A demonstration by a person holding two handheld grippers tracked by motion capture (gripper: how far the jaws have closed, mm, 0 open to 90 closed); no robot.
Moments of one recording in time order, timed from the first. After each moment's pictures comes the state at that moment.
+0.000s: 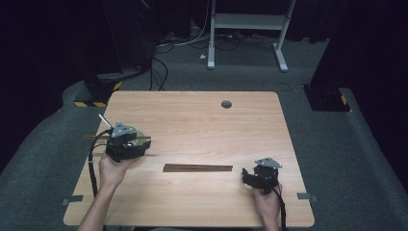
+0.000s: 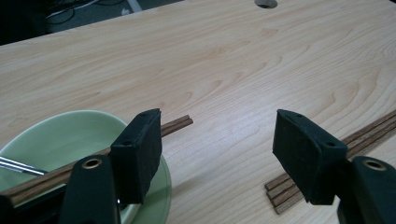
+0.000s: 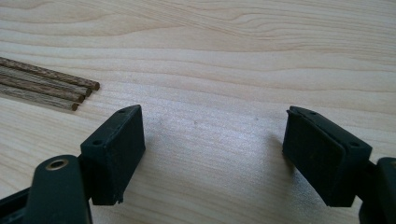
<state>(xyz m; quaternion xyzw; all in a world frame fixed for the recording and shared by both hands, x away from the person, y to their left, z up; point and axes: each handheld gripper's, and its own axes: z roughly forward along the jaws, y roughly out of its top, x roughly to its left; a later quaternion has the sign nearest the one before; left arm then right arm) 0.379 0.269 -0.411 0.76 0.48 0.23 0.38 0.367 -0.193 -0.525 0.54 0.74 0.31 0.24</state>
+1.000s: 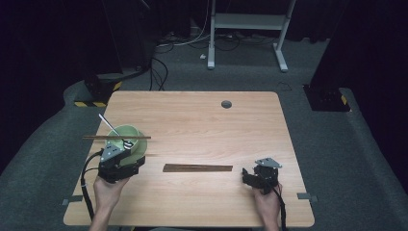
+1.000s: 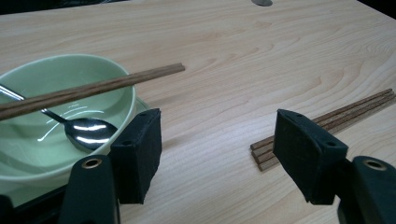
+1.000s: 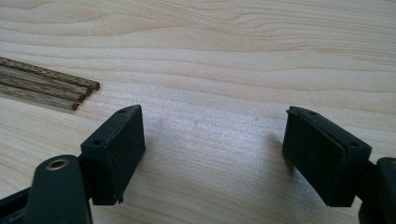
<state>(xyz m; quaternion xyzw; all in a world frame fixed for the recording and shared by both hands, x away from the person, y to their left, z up) 0.327 0.282 -0.442 0.72 0.50 0.23 0.42 0.367 -0.193 -0.525 0.54 0.74 0.31 0.24</state>
